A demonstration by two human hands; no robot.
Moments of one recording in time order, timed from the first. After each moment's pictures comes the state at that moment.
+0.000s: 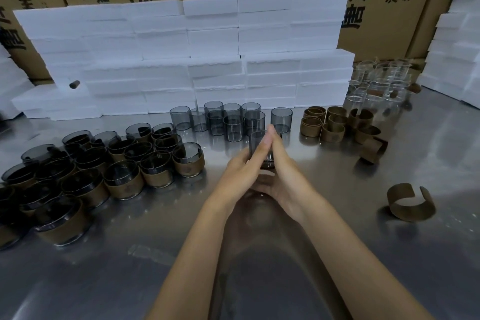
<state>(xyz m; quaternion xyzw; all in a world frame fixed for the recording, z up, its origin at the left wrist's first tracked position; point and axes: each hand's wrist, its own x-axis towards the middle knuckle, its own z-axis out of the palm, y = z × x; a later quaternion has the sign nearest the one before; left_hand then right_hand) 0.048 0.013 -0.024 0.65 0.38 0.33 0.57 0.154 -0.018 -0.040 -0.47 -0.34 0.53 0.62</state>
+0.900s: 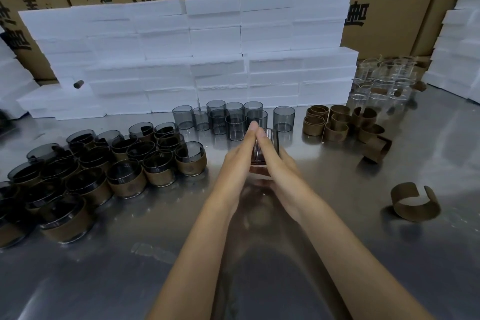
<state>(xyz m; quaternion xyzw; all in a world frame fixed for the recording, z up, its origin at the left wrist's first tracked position) 0.050 0.015 -0.021 0.54 0.39 0.38 0.64 0.146 -0.019 -0.035 -0.53 -0.36 0.47 0.60</state>
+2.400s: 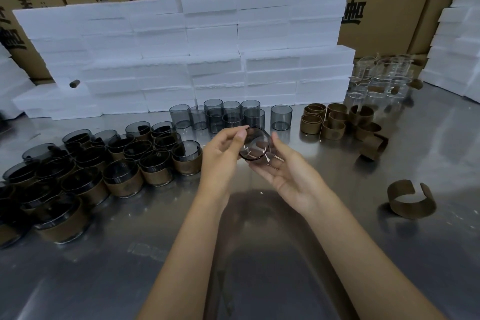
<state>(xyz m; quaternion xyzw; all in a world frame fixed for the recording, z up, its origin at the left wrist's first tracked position) 0.041 0.020 -0.019 0.54 0.34 0.54 0.55 0.165 -0.022 -0.030 -0.38 -0.20 0.59 0.68</state>
